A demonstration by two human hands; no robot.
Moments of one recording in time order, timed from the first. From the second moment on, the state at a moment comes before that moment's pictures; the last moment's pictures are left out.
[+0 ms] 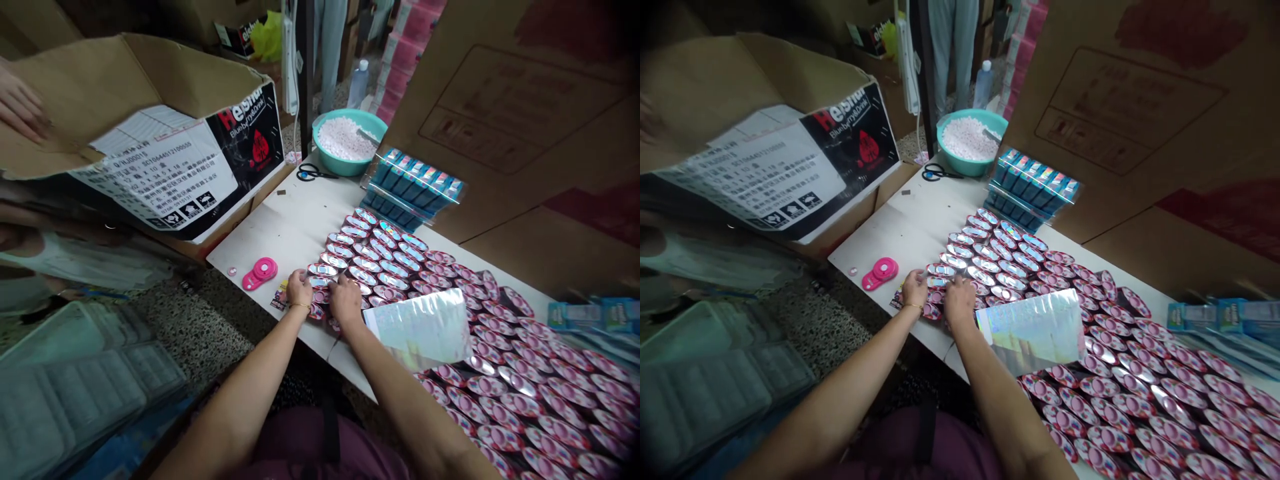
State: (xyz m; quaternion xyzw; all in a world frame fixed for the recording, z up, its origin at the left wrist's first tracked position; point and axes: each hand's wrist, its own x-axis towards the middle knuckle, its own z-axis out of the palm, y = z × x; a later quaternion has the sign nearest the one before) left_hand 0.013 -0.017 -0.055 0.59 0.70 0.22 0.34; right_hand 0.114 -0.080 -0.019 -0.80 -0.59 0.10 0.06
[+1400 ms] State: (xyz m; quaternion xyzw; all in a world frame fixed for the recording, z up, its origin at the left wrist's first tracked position) left_hand -0.001 -0.097 -0.002 0.30 0.53 0.29 0.74; right_hand 0.144 -0.140 0.020 -0.70 -0.23 0.45 0.51
